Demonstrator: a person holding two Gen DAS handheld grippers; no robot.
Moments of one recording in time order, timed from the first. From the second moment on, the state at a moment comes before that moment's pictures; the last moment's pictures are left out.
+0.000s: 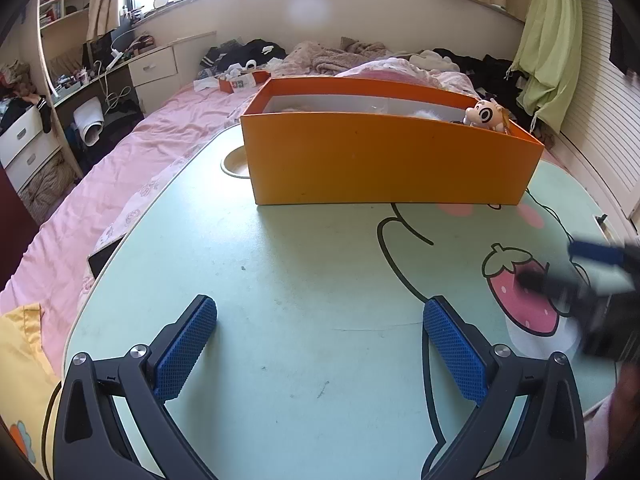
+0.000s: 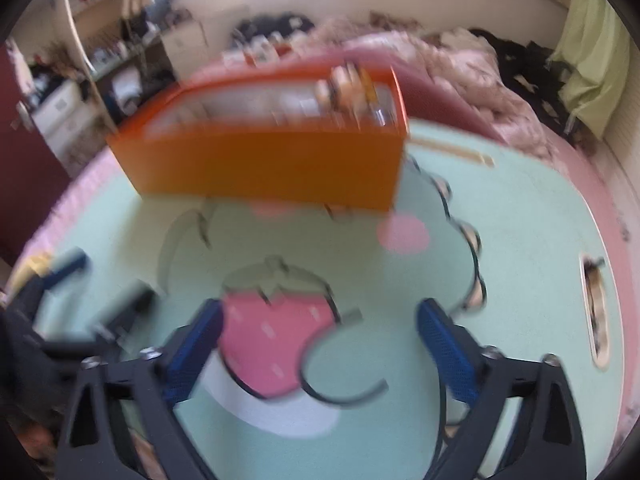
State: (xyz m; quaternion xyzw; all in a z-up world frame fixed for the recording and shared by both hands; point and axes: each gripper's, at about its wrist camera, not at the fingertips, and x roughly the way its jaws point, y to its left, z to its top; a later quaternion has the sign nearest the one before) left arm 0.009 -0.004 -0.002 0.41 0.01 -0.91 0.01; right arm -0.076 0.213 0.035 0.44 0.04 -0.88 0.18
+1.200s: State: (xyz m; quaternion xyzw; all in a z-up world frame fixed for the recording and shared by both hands) left arm 0.012 -0.005 -0.004 0.39 0.01 -0.92 -0.01; right arm -0.122 0.114 0.120 0.45 0.09 -0.82 0.35
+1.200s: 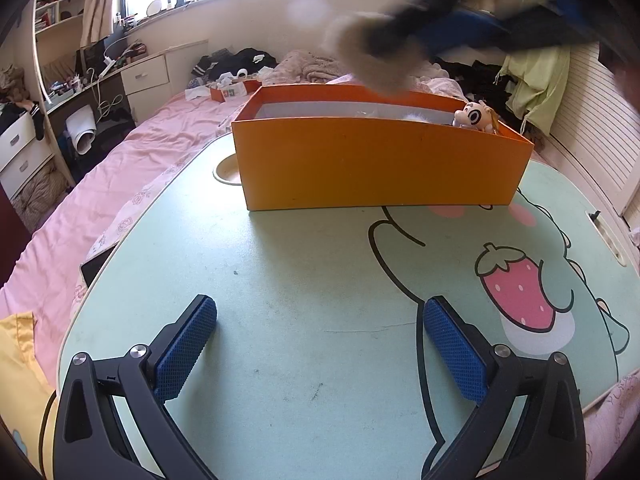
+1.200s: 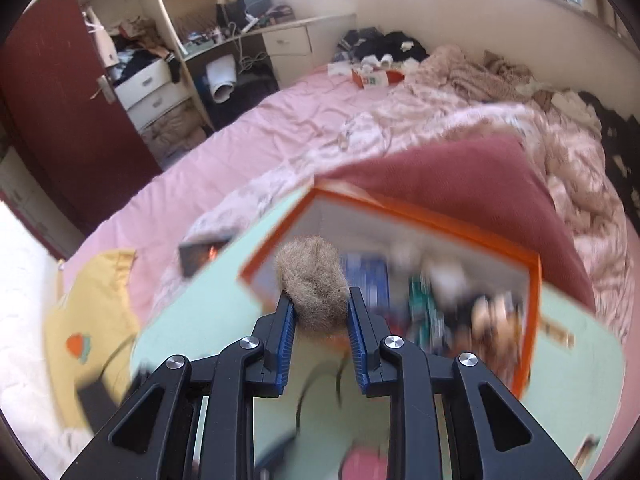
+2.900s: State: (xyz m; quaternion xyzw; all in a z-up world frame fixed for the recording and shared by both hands) left arm -0.204 0.014 0.033 0.54 0.05 -0.83 -0.11; right arm -0.046 0.188 0.014 0.44 0.10 -0.86 0.22
